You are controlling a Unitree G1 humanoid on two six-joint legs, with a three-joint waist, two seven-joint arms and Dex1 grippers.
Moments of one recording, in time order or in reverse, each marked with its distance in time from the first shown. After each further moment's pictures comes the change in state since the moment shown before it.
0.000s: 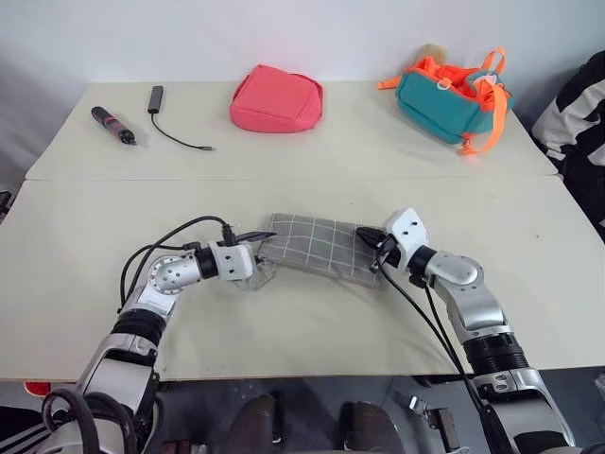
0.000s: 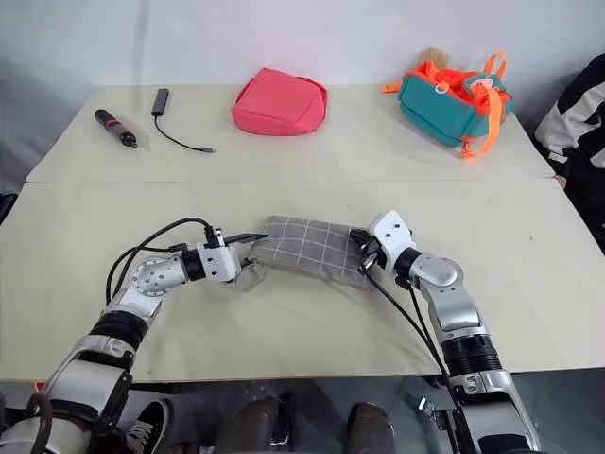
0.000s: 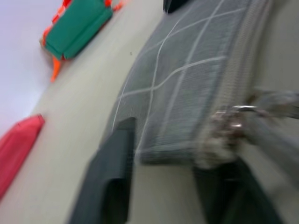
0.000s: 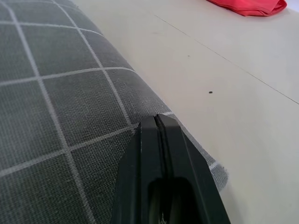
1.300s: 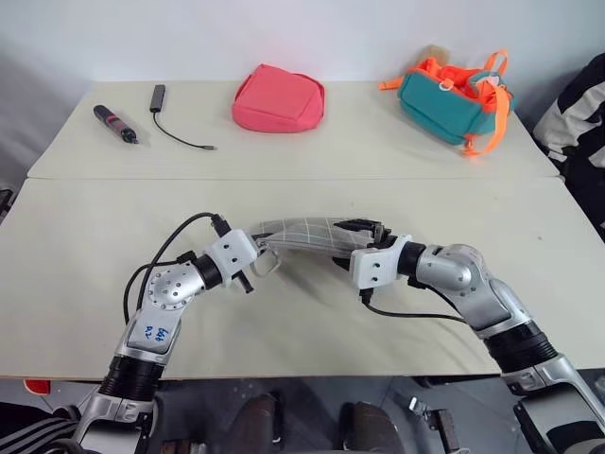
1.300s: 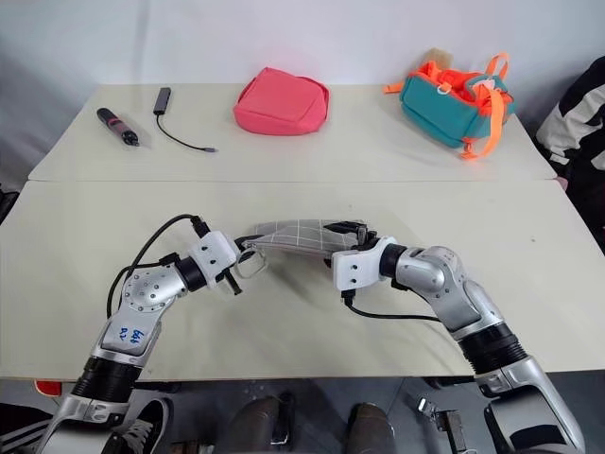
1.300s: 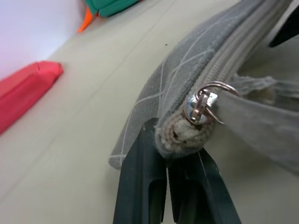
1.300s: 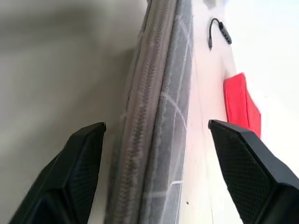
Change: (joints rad) left arm 0.344 -0.031 0.083 -0.851 -0.127 0.864 0.058; right arm -0.050 -0.187 0.234 -0.141 -0.459 -0.440 -0.010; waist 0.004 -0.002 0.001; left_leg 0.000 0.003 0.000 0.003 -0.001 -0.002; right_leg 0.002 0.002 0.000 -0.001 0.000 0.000
